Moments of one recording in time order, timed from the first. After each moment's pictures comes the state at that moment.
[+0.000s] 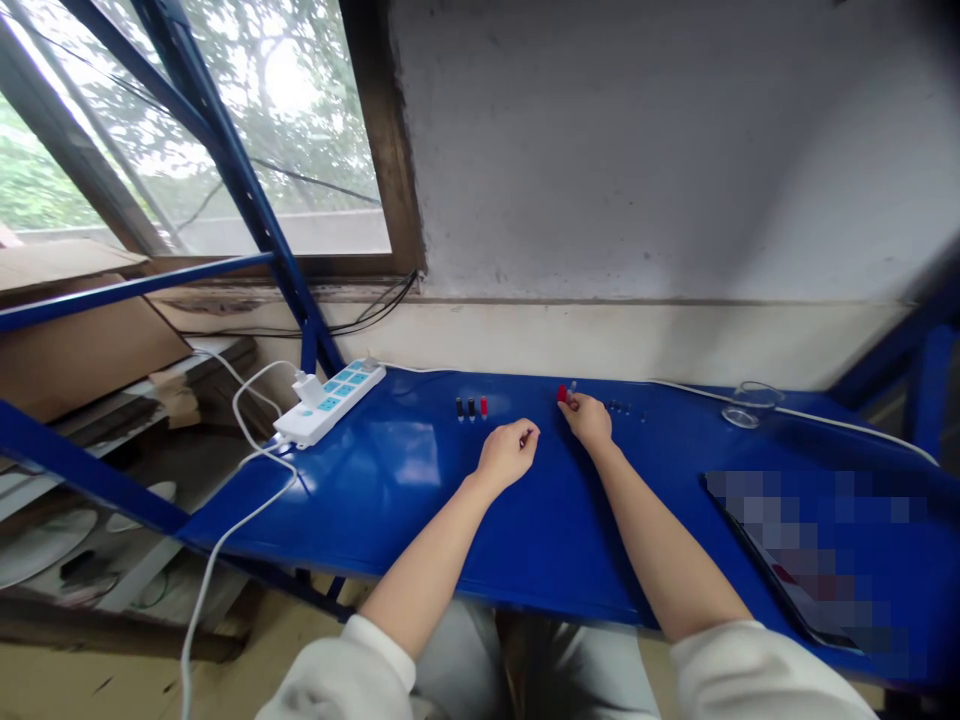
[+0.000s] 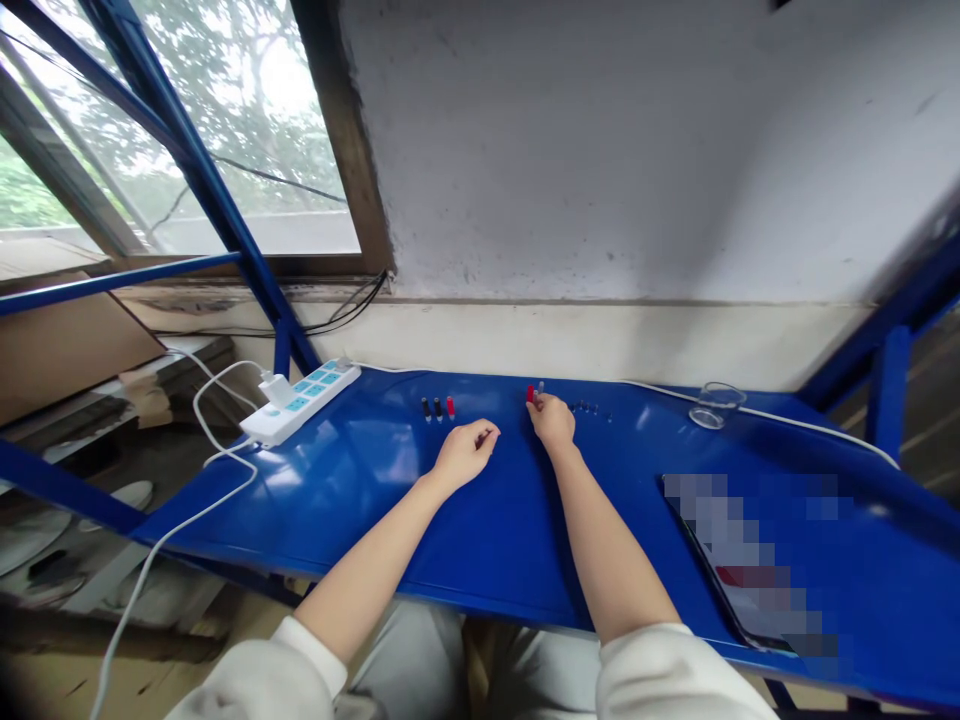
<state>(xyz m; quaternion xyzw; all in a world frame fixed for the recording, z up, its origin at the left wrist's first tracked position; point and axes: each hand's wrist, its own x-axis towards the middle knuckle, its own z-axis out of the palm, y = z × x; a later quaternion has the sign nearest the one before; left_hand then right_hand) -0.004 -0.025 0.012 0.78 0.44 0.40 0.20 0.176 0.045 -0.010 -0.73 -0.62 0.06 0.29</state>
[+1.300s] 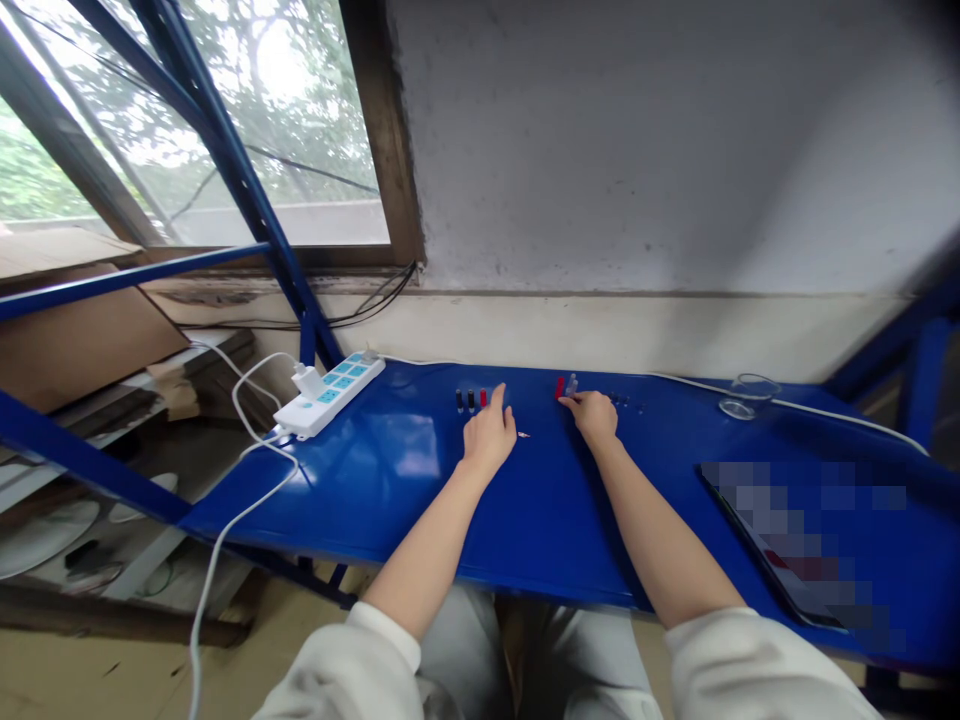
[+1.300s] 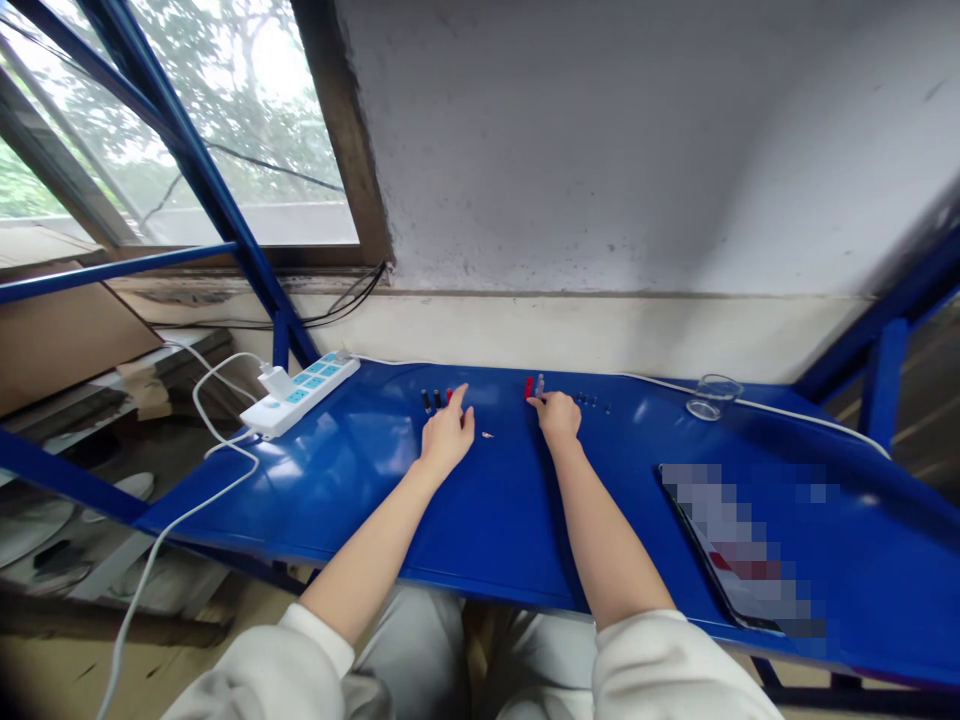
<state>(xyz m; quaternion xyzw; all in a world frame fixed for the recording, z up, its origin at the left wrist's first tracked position) -0.018 -0.016 0.011 0.70 0.58 0.39 0.10 0.182 0.044 -0.009 -0.78 -0.59 0.06 0.22</state>
